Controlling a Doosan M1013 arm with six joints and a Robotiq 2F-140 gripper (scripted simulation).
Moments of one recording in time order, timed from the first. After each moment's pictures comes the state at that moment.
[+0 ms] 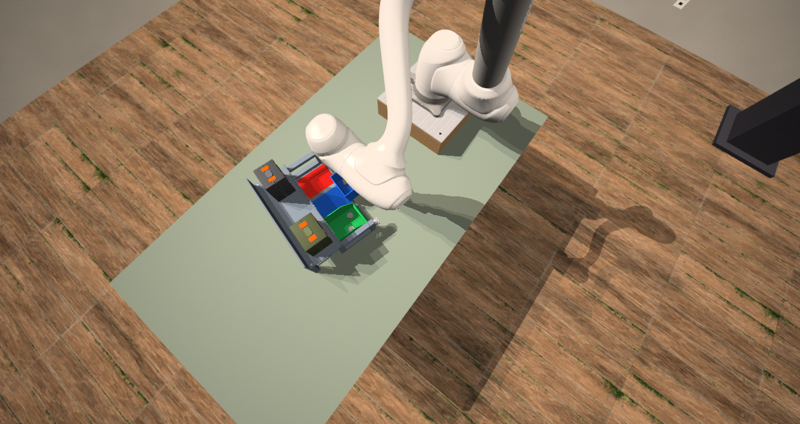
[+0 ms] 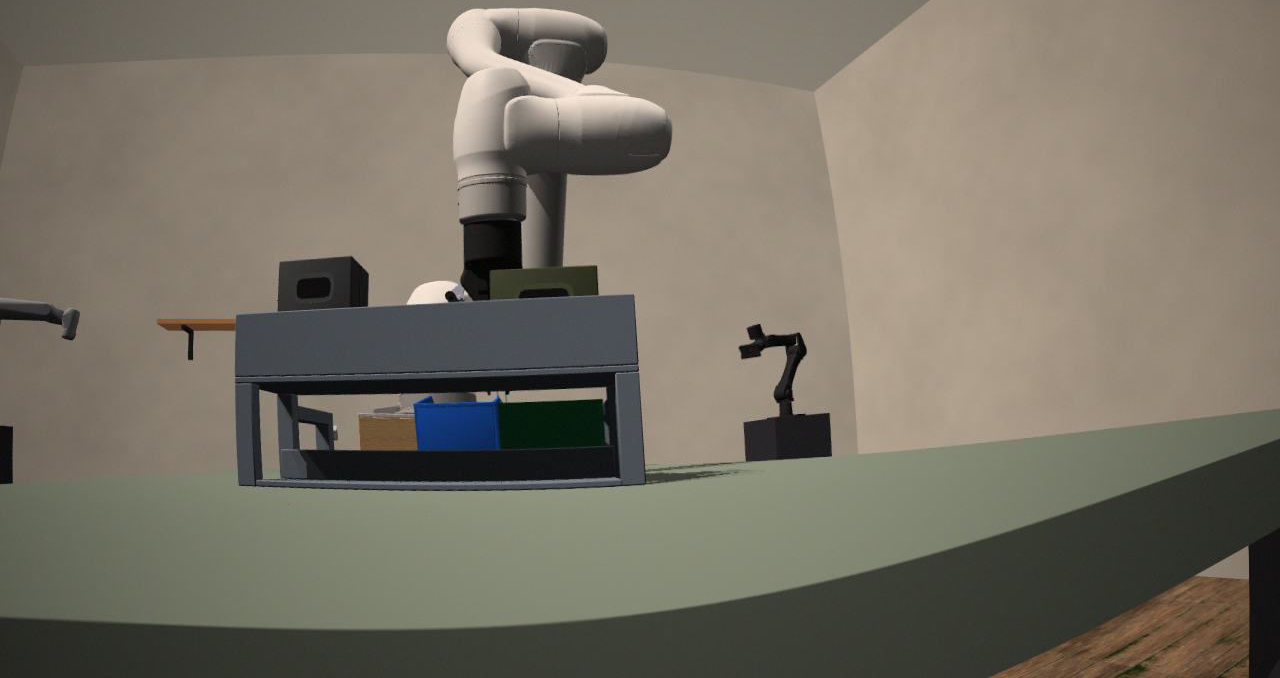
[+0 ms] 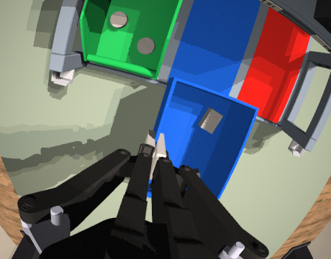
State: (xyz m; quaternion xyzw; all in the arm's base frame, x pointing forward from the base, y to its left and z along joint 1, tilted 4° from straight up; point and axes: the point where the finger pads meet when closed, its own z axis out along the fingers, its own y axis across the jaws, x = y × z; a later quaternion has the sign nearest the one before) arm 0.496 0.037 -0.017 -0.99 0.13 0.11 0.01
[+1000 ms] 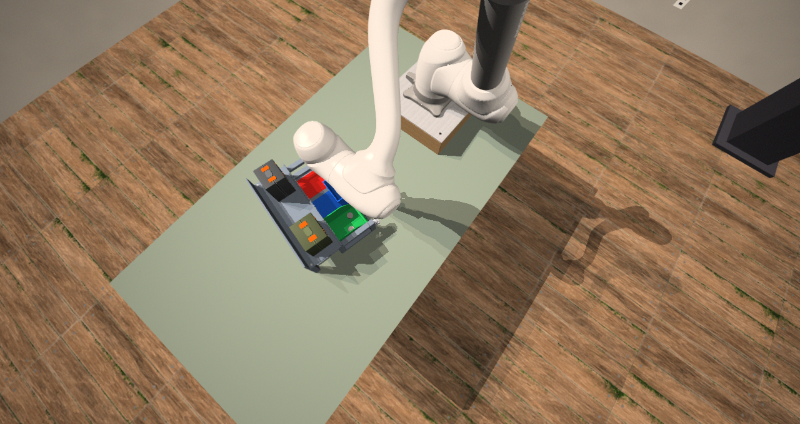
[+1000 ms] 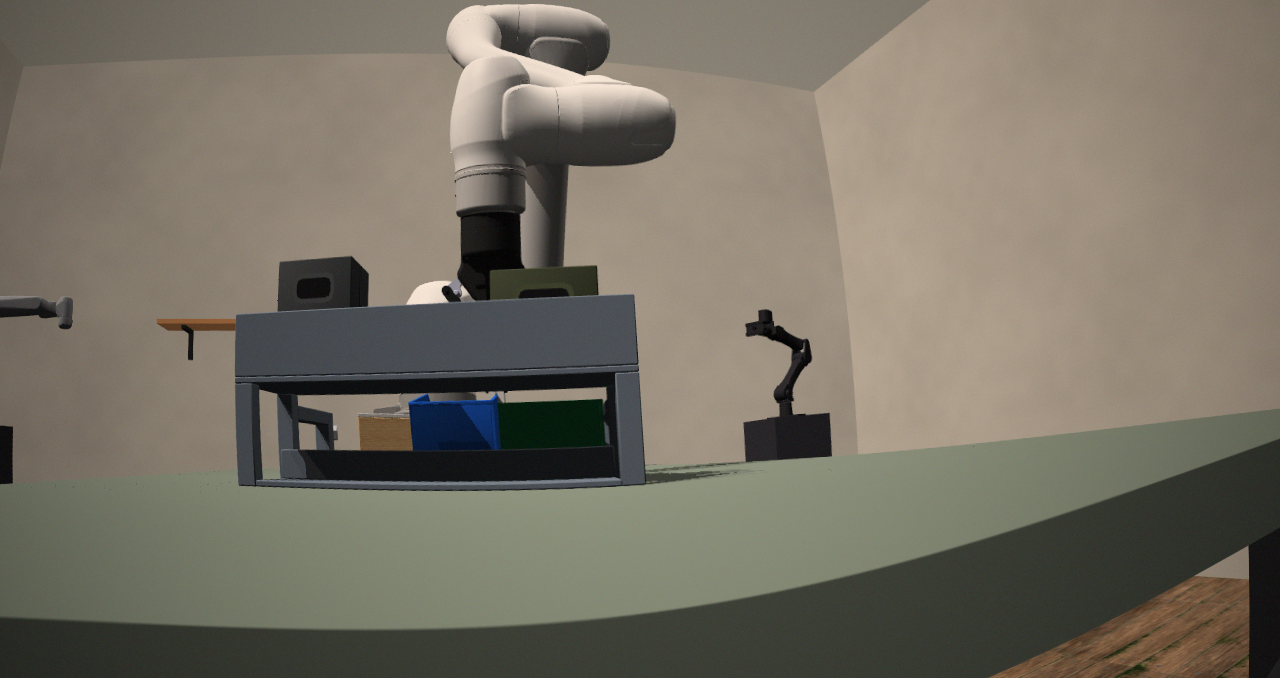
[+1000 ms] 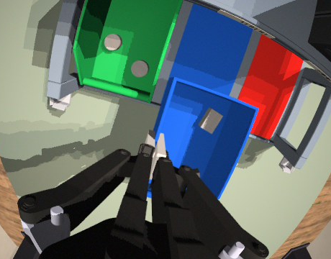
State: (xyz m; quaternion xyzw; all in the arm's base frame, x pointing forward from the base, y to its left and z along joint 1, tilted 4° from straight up) arm 0.528 0.029 -0.019 -0.99 0.13 0.11 0.01
